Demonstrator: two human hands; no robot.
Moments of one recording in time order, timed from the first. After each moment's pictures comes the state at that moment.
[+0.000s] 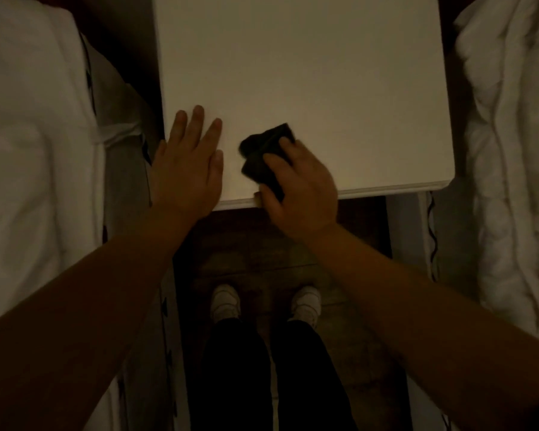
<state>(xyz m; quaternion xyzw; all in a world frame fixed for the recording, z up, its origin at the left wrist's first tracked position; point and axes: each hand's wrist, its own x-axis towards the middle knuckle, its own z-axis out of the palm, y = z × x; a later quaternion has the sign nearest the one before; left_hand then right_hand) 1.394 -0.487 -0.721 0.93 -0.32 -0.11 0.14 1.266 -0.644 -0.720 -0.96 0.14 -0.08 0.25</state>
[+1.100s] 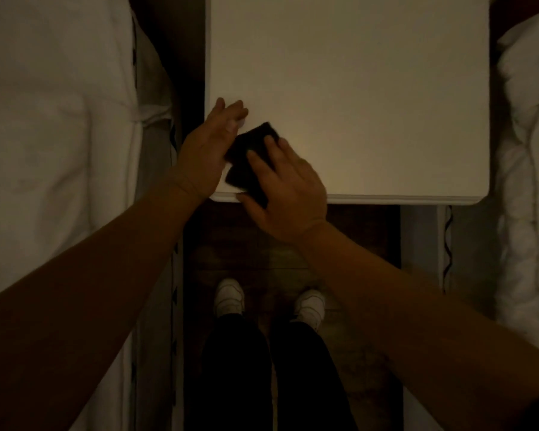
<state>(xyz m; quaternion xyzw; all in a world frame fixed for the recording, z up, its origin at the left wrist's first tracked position) 1.409 -0.467 -0.702 0.74 -0.12 -0.31 0.59 1.296 -0.589 -0.731 -0.98 0.03 -0.10 0.18</state>
